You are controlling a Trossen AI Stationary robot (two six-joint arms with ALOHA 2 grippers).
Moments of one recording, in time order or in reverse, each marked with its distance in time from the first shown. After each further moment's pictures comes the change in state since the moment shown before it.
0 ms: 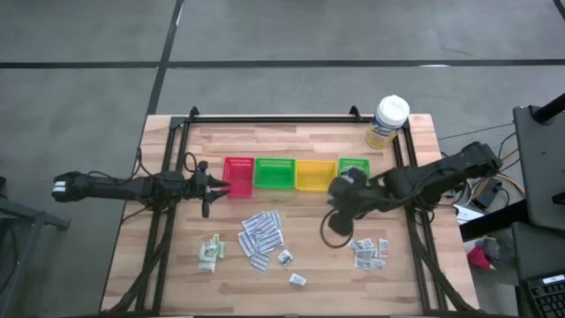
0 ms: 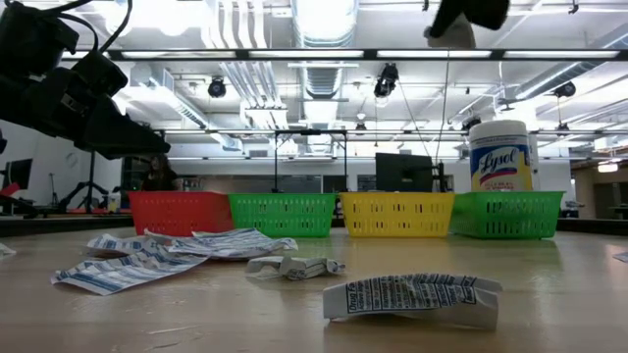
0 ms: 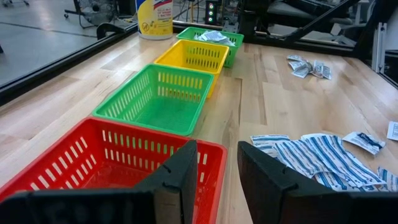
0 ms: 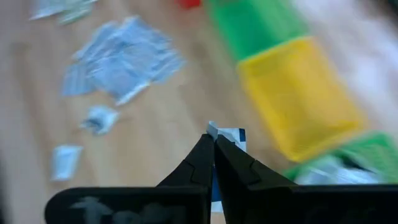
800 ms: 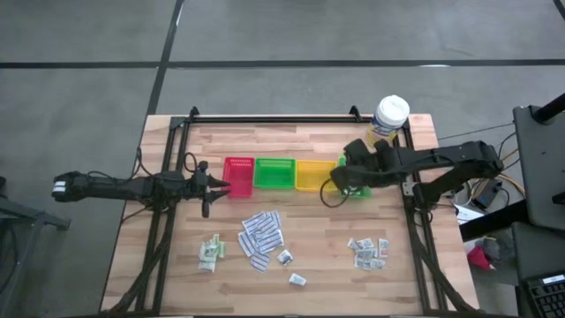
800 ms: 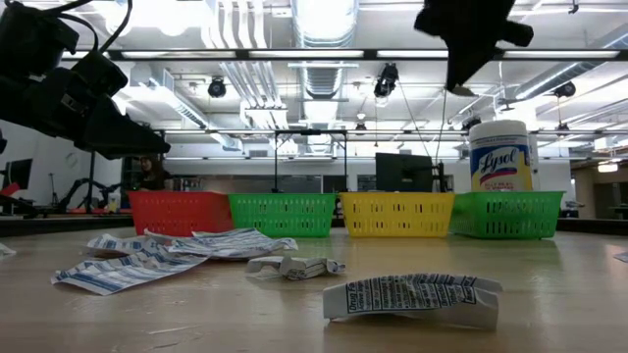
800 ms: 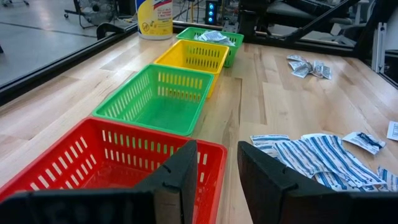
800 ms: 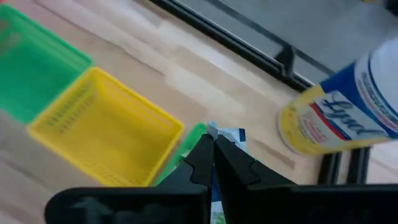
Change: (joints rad) left arm 0.000 0.000 0.000 -0.002 0.000 0.000; right arm -0.244 -0.015 -0.050 -0.290 0.343 0.301
